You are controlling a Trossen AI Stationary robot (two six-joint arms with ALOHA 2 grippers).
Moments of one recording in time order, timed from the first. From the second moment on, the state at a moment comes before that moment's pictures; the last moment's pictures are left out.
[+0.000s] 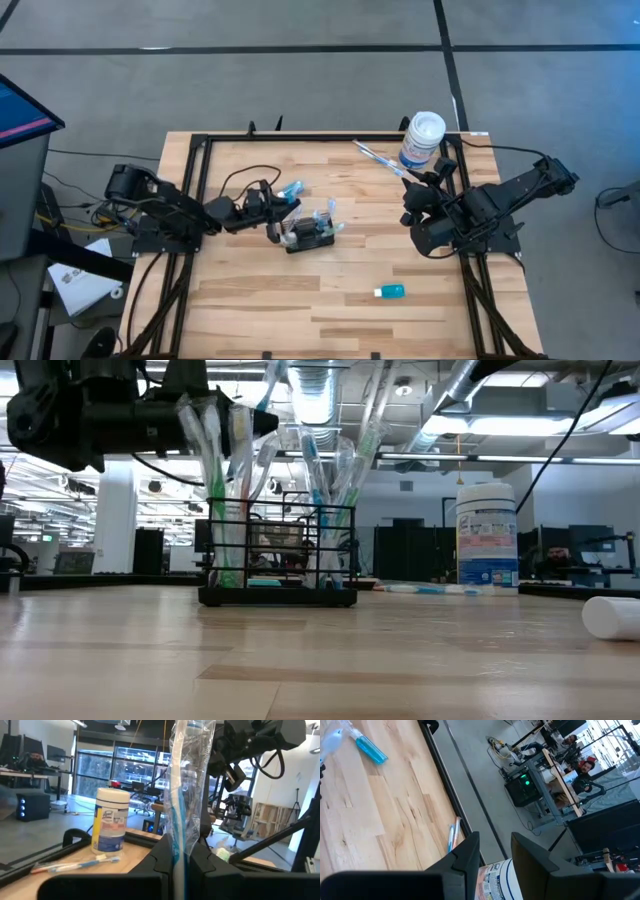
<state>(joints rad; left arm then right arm) -0.08 1.53 0.29 1.47 -0.35 -0.11 0.46 1.27 1.34 -1.43 1.17 0.50</state>
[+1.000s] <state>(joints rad) -0.07 1.51 0.18 1.57 -0.34 -0.11 0.46 1.27 1.34 -1.43 1.17 0.50</state>
